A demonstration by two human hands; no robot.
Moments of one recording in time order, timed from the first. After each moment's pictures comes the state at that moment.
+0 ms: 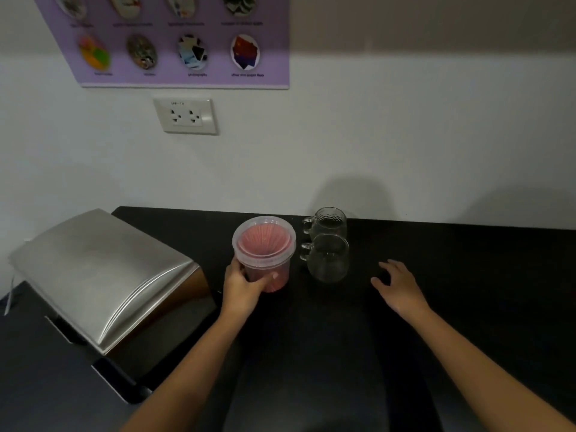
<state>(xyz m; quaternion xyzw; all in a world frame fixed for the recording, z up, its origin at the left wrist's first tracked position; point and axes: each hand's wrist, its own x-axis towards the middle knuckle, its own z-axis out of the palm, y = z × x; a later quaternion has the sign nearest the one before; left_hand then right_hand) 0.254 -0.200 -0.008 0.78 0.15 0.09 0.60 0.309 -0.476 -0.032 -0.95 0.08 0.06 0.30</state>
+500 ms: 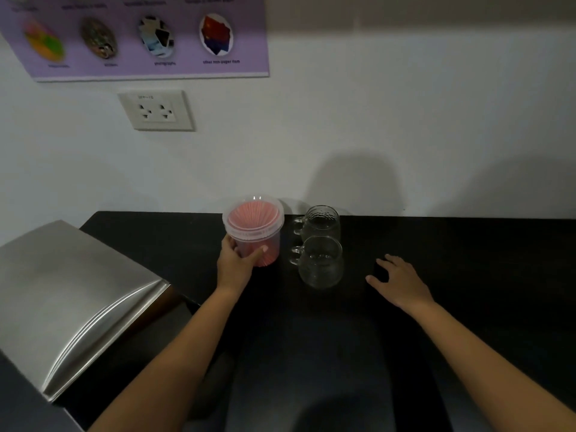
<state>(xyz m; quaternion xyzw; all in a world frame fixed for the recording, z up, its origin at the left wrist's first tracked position) 0.319 -0.202 -0.011 0.76 0.16 0.11 0.62 0.339 -0.494 -0.047 -0.97 0.04 0.10 0.21</state>
